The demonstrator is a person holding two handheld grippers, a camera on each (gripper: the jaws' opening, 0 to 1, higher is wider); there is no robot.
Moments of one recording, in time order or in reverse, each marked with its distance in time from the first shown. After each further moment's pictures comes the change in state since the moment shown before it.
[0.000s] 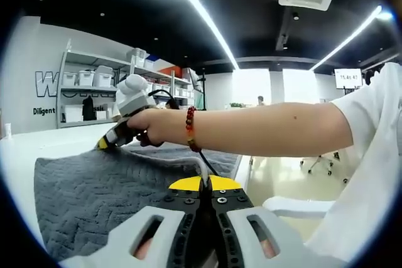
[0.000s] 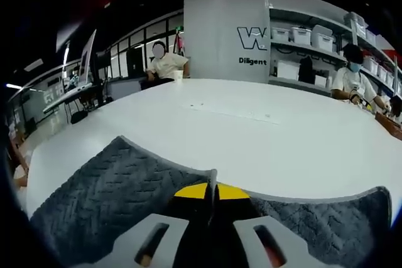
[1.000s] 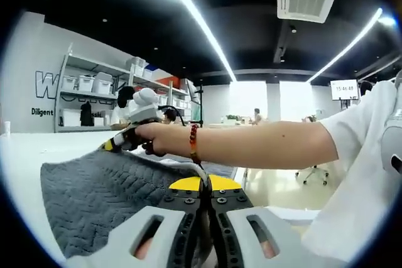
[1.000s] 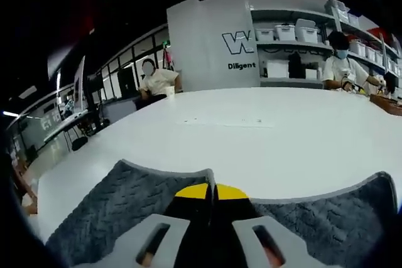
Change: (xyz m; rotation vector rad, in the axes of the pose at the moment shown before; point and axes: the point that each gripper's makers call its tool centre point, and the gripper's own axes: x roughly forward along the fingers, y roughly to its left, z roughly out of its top) left arm -0.024 0.005 0.025 -0.021 -0.074 -0.031; right arm -0.017 0.003 0.011 0.148 -0.070 0.015
